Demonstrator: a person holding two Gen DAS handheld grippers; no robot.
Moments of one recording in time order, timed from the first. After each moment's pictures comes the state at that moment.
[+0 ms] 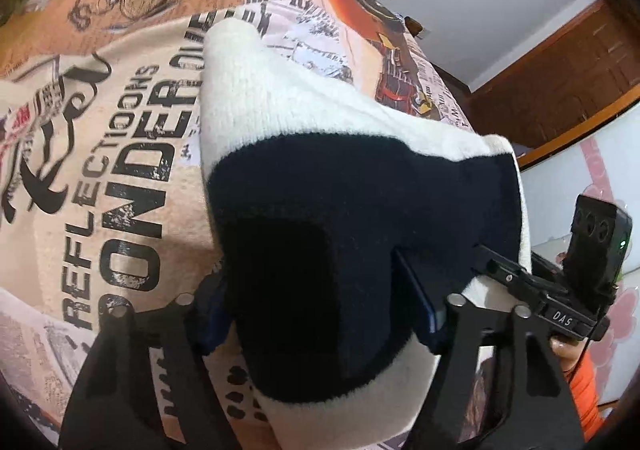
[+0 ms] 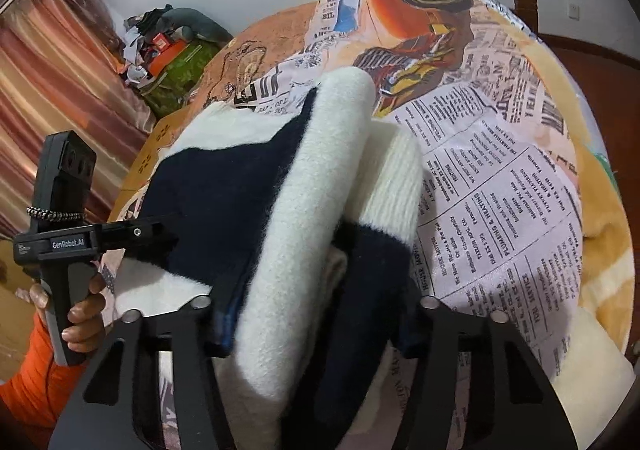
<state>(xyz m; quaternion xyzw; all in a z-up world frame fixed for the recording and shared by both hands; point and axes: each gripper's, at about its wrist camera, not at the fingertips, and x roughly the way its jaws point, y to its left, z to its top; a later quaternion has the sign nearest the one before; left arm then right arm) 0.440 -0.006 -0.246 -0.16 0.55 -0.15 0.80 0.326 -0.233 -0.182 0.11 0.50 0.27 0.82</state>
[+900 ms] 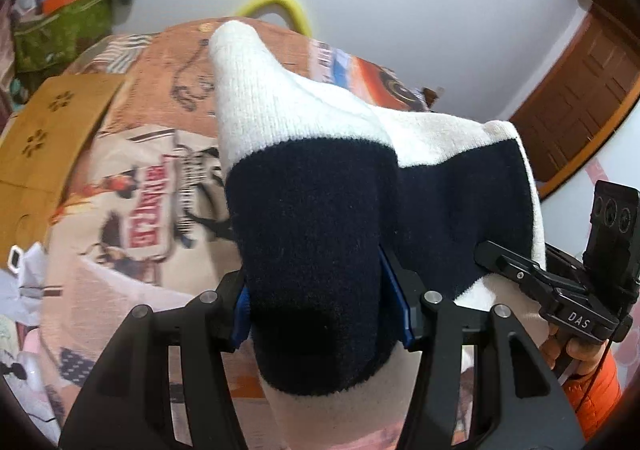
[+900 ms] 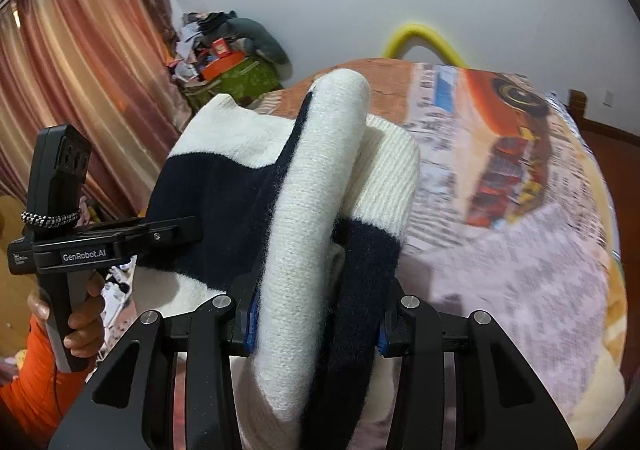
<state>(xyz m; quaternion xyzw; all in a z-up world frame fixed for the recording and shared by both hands) 0.364 0.125 -0.142 -0.14 0.46 -0.09 0.87 0.306 -0.100 -0.098 0.05 0.42 0.33 0.85</state>
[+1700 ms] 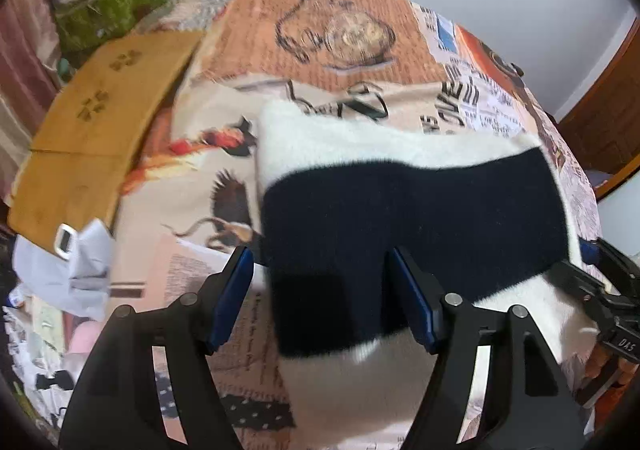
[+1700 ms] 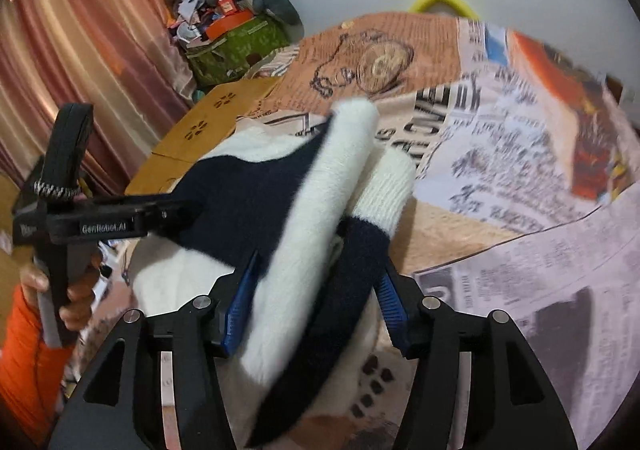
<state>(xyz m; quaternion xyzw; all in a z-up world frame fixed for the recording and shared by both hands) 0.369 0.216 -0.213 -0.09 0.51 0.02 0.86 0.309 -0.028 -0.164 0.01 0.45 0.33 0.83</state>
